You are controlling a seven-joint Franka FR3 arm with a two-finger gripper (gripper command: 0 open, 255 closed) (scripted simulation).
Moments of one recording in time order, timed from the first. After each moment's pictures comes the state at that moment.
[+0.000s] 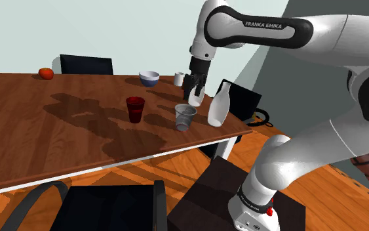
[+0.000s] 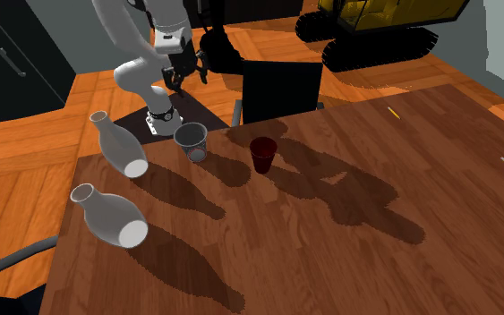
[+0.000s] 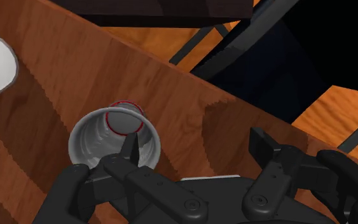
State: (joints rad) arm -0.01 -0.57 0.01 -2.24 0.07 1.68 -0.04
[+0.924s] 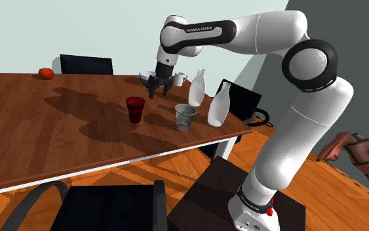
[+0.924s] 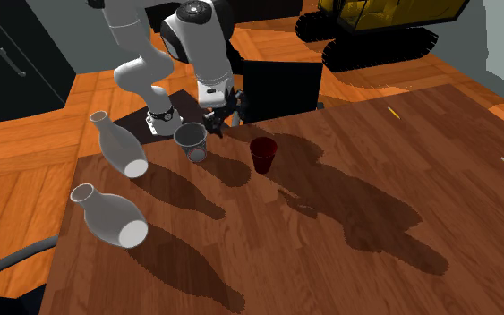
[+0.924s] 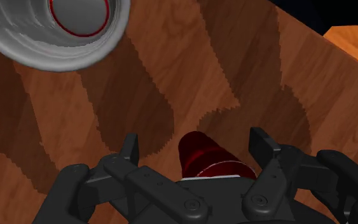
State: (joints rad) arm 0.00 -0.07 0.00 -1.94 0.16 1.90 -0.04
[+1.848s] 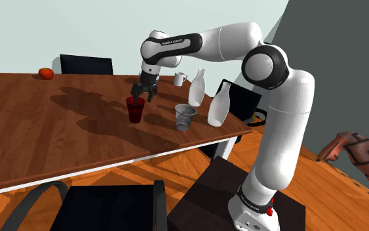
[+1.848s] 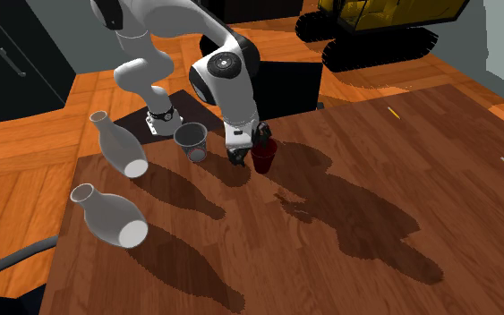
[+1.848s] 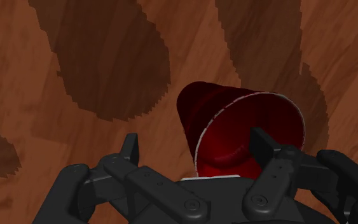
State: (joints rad) arm -0.01 0.24 0.00 -1.72 0.22 2.00 -0.05
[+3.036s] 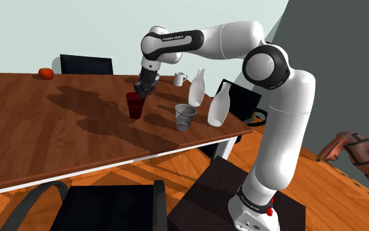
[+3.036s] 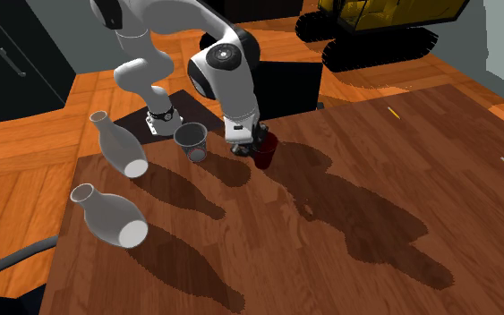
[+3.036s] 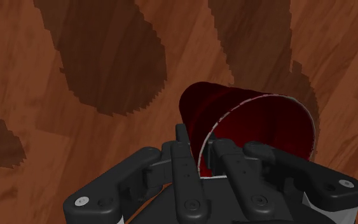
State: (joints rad) arm 0.00 0.23 0.00 -1.68 0.21 1.96 -0.04
